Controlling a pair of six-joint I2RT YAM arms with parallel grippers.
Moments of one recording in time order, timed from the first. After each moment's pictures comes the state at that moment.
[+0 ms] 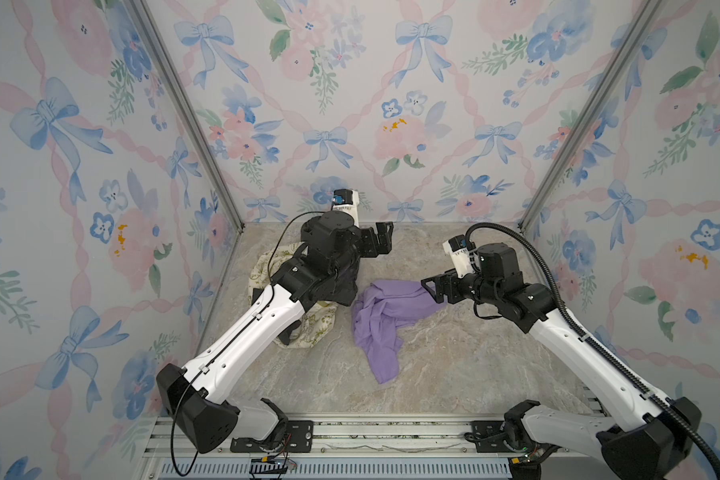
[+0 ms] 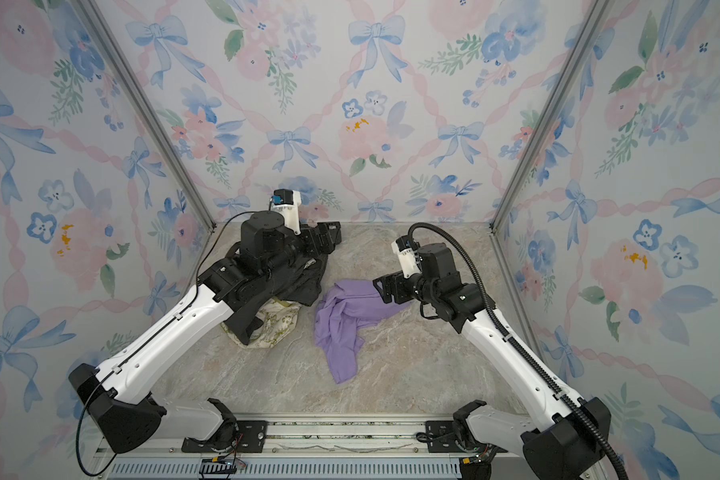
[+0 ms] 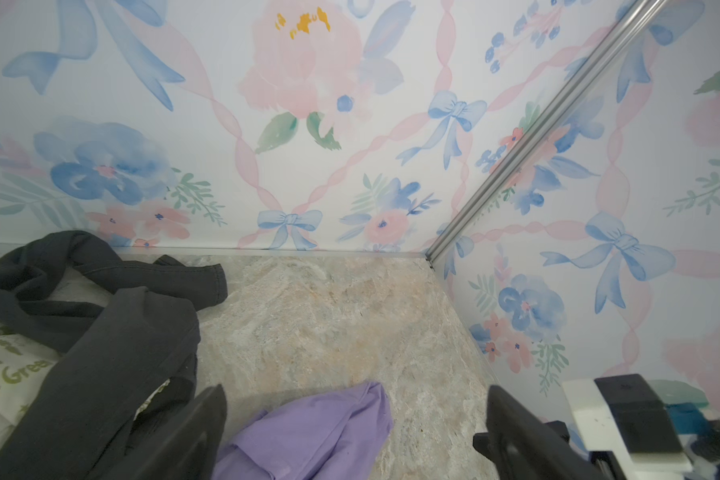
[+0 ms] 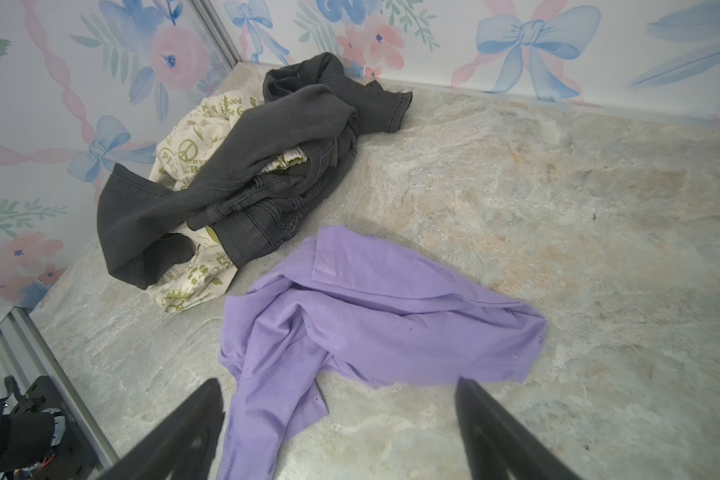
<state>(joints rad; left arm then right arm) -0.64 1.34 1.46 -0.36 -0.18 -0.49 0.48 1.21 1.13 -0.56 -0.21 0.16</state>
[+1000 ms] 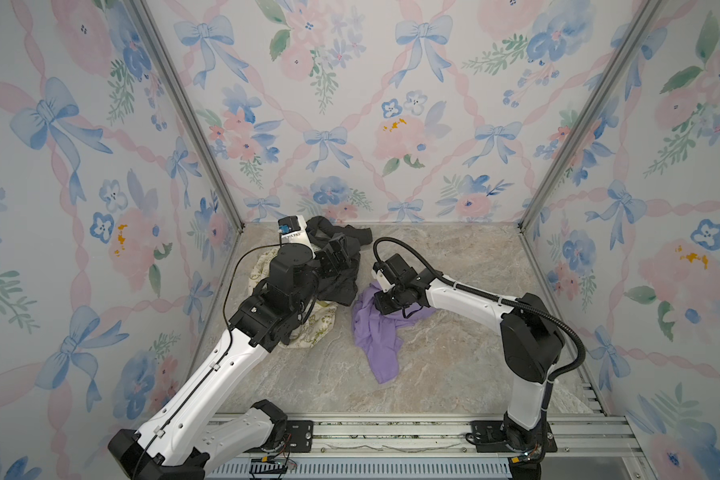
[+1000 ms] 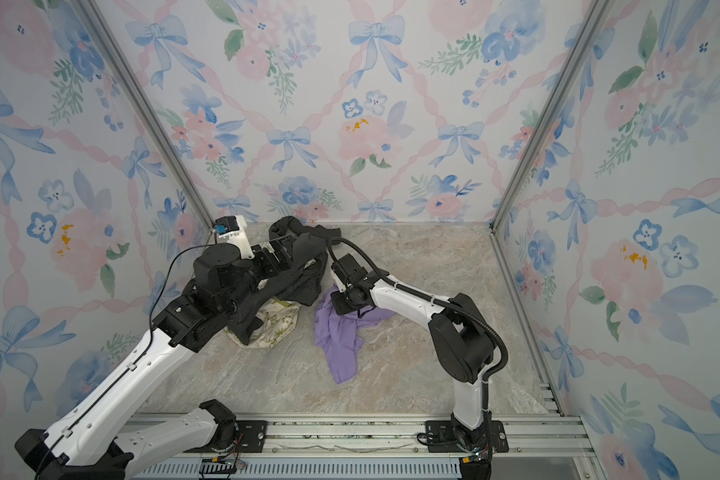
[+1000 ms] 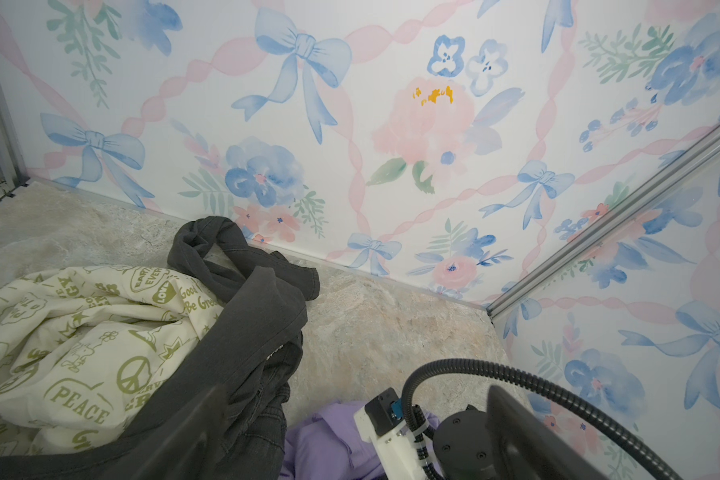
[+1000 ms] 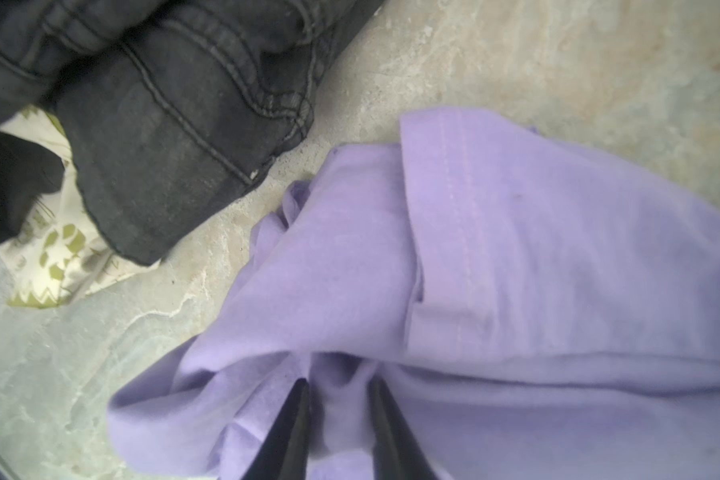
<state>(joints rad) -0.57 1.04 1.17 -0.36 -0.34 -0.57 0.77 1.92 1.45 -0.60 -0.08 0.32</state>
